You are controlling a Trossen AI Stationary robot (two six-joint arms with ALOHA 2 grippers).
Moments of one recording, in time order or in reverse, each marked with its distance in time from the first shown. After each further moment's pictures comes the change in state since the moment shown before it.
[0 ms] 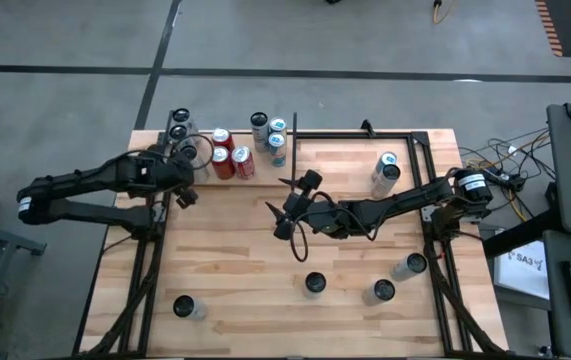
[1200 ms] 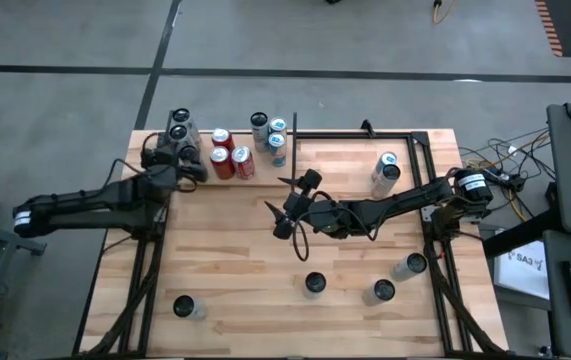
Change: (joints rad) left arm 0.016 -0.301 -0.482 1.035 -0.466 0.061; right arm 0.000 -0.001 0.000 0.038 0.000 -0.016
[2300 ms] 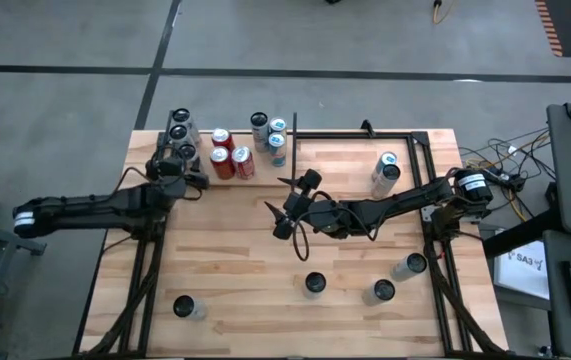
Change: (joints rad) left arm 0.000 0.002 -0.180 0.034 -0.008 -0.181; right arm 0.000 0.000 0.000 0.000 -0.004 0.009
